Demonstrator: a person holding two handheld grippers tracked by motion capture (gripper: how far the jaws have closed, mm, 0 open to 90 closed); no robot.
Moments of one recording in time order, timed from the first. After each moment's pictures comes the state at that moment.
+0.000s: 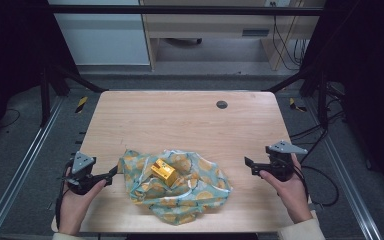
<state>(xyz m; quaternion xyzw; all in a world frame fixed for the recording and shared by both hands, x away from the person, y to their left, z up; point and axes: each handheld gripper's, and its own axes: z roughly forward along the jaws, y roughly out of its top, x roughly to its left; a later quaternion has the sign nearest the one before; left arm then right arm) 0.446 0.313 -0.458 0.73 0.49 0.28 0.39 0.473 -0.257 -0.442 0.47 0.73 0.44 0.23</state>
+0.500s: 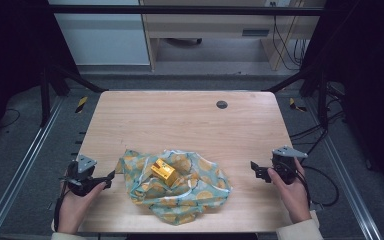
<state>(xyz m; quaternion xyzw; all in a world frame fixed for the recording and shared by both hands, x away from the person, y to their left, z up) 0.447 0.312 -0.471 0.76 0.49 0.28 0.31 0.477 -0.274 -0.472 0.51 0.73 0.39 0.24</state>
